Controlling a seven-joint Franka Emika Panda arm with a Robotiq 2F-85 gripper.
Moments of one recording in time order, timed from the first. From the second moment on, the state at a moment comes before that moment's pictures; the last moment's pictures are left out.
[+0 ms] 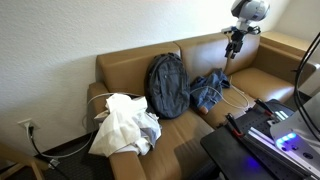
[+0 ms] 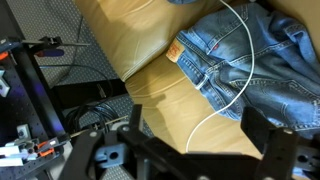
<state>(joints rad) -0.23 0.52 -0.24 -1.86 0.36 1.98 1.48</state>
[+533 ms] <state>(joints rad) -0.24 0.71 -0.25 -1.77 0.41 2.08 1.71</state>
